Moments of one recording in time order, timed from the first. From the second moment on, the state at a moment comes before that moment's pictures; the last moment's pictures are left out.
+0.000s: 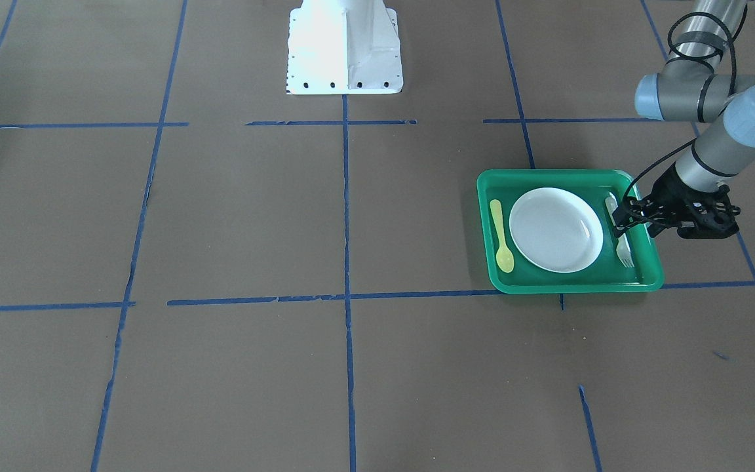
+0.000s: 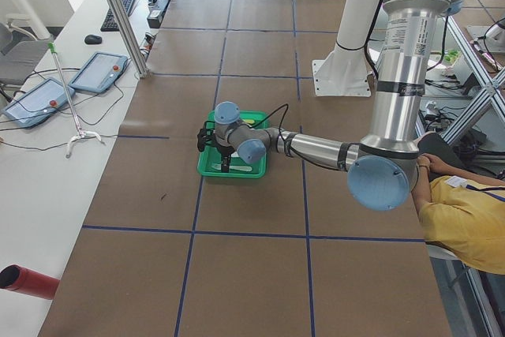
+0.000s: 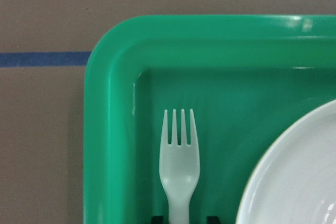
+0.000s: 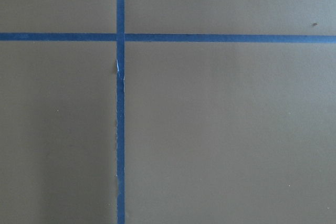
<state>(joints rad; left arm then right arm) -1.01 -1.65 -1.61 -2.15 -2.20 -0.87 1.58 -1.70 1.64 -1.50 2.28 0.01</state>
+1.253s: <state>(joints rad) -1.54 -1.57 -1.62 -1.82 -2.29 -0.05 1.58 -1.70 1.64 -1.50 2.28 0.01</state>
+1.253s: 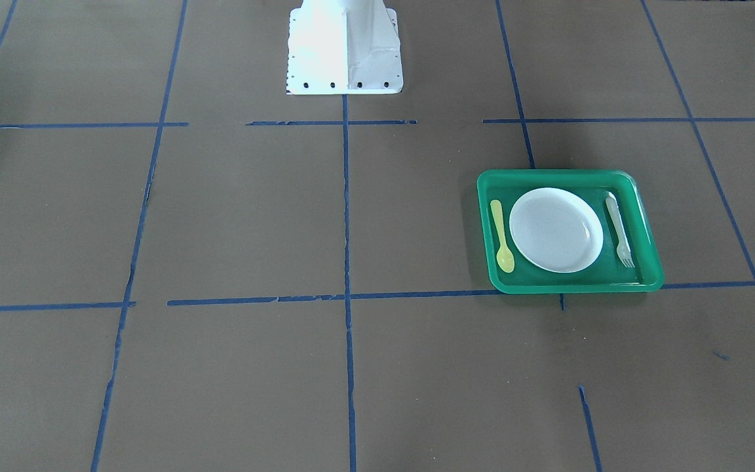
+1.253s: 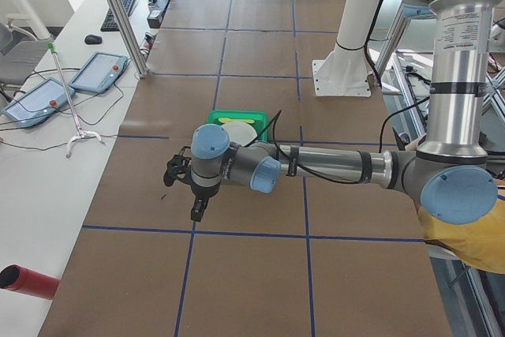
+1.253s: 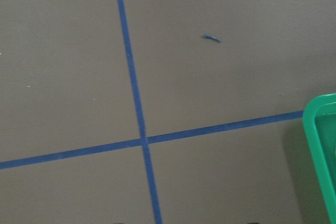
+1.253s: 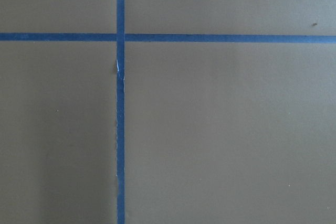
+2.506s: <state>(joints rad) -1.57 -1.46 -1.60 -1.90 -2.37 0.04 1.58 -1.70 1.64 -1.50 2.28 0.01</state>
